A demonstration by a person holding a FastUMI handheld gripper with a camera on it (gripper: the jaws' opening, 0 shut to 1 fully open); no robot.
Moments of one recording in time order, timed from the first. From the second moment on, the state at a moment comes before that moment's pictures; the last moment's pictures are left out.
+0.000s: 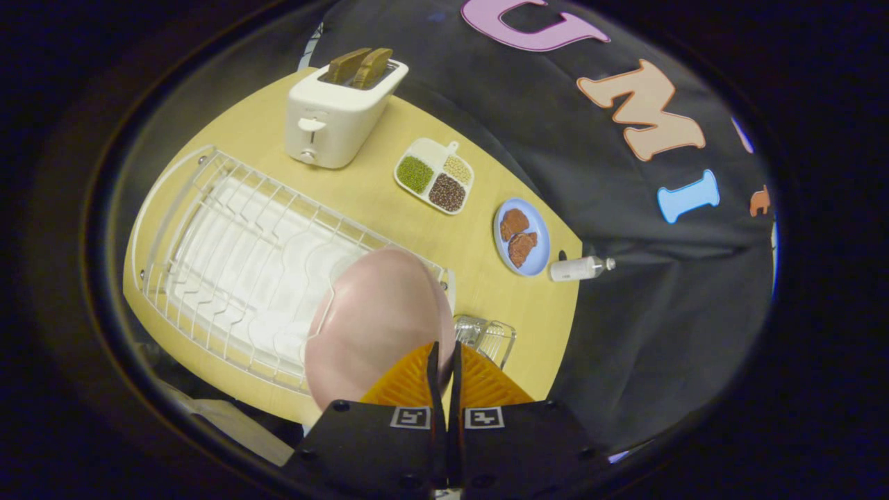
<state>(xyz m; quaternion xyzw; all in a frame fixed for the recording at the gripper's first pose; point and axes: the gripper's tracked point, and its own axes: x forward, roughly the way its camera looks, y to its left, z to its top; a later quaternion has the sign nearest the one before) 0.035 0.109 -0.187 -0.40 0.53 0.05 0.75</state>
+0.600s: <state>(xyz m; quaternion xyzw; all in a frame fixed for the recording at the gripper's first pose) 0.044 0.108 -0.163 -0.43 0.52 0.06 0.74</state>
